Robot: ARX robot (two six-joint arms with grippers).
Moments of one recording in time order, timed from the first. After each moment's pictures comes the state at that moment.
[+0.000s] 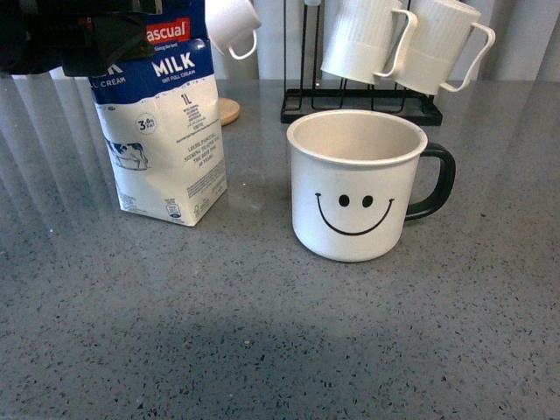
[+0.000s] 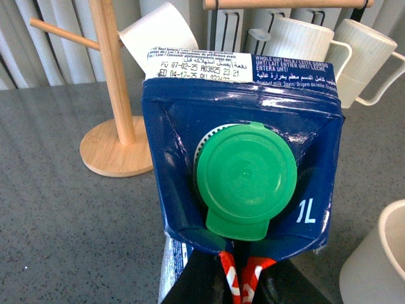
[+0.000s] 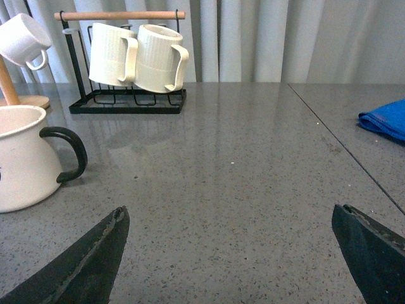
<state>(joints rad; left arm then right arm) -0.26 1.38 0.75 0.47 0.06 -0.01 0.00 0.00 0.01 0.00 0.00 0.01</state>
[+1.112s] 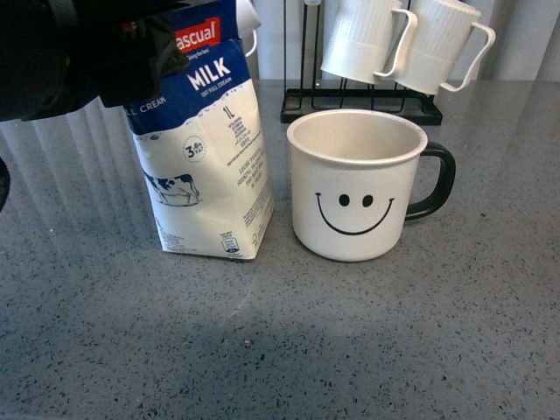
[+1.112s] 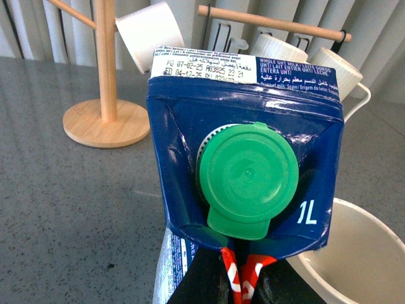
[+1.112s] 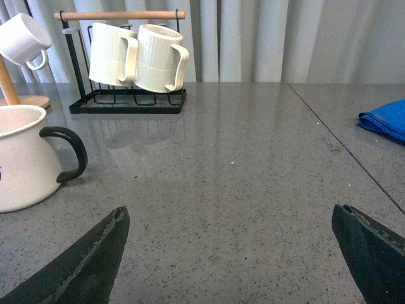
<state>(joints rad) -0.52 1.27 0.60 0.56 -0.29 -0.21 0.00 0.00 0.01 0.00 0.00 0.01</state>
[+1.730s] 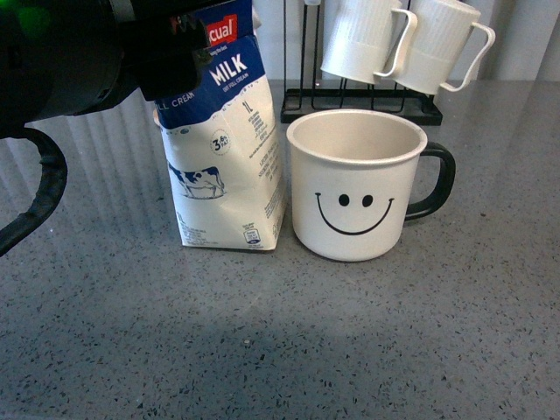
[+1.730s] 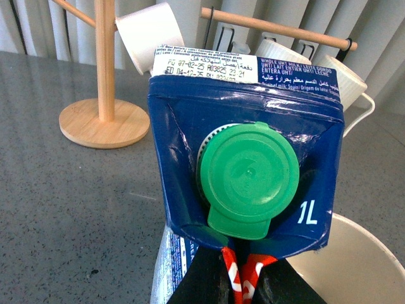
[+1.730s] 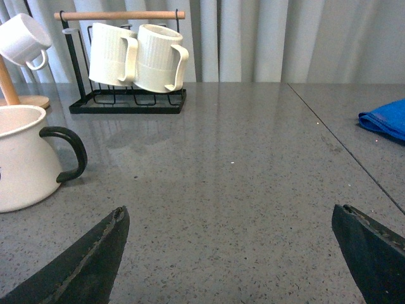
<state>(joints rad) -0.58 1.33 0.64 0.58 -0.37 -0.26 0.00 0.00 0.01 0.00 0.00 0.01</state>
